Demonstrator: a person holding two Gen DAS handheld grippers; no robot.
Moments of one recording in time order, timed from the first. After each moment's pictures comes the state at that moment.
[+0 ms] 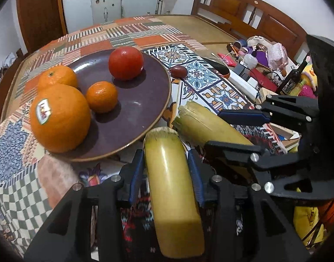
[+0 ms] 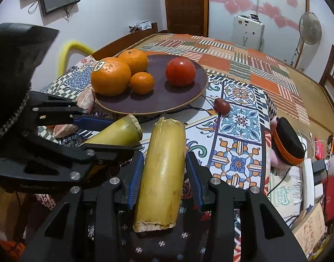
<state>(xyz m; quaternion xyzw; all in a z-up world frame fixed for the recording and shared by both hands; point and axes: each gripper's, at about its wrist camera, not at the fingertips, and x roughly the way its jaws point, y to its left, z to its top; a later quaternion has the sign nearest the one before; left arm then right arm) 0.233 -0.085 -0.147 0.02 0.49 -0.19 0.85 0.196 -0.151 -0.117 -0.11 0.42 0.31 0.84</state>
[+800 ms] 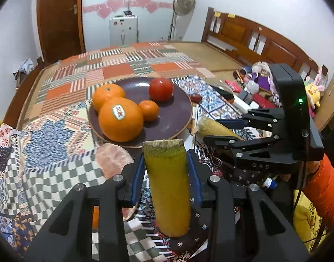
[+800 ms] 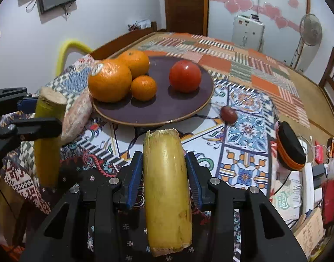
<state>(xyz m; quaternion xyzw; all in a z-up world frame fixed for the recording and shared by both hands) 0.173 -0.020 -0.089 0.00 0.40 -0.15 0.90 0.198 -0.137 -0.105 -0.11 0.41 0.30 0.85</state>
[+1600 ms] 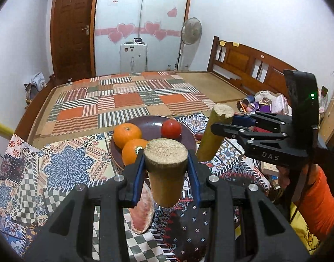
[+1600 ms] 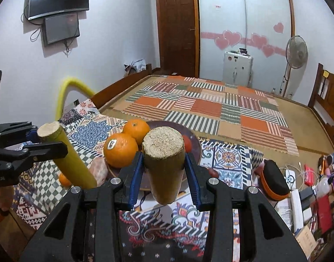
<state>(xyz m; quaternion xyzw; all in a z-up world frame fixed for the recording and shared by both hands) 0.161 -0.003 -0.038 -0.02 0.32 -0.13 0.94 0.209 -0.131 -0.040 -0.07 0.31 0.29 0.90</state>
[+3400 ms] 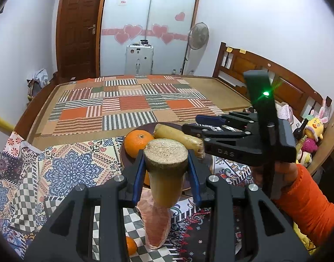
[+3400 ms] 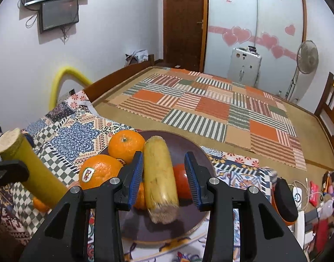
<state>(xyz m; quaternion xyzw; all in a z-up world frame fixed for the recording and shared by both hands) 0.188 0.025 -0.048 -0.04 0.31 -0.12 0.94 0.258 -0.088 -0.057 -0.11 0.32 0.29 0.89</state>
